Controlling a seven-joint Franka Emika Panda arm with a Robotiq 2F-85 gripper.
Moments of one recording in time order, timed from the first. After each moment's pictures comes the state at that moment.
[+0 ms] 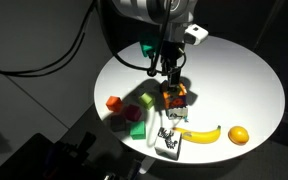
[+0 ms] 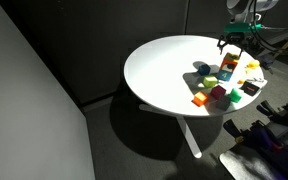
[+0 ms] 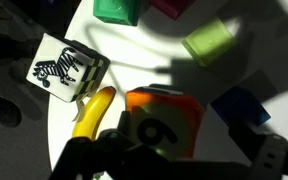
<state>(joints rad) -0.07 0.50 -0.18 -1.94 0.14 2.23 0.62</state>
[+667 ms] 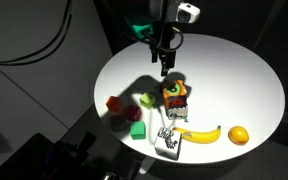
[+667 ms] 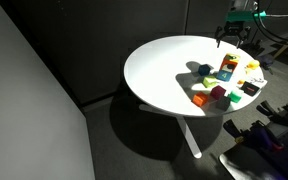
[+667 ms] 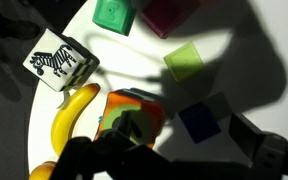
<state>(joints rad) -0.06 0.40 -0.14 -1.94 0.14 2.15 0.48</state>
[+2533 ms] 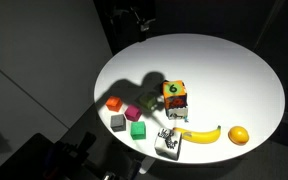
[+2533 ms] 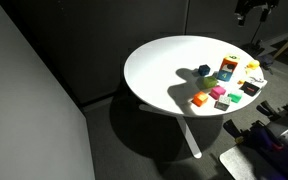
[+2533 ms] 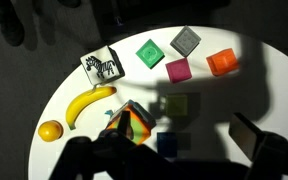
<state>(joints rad) -0.03 -0.03 -0.10 -2.11 -0.02 1.88 0.16</state>
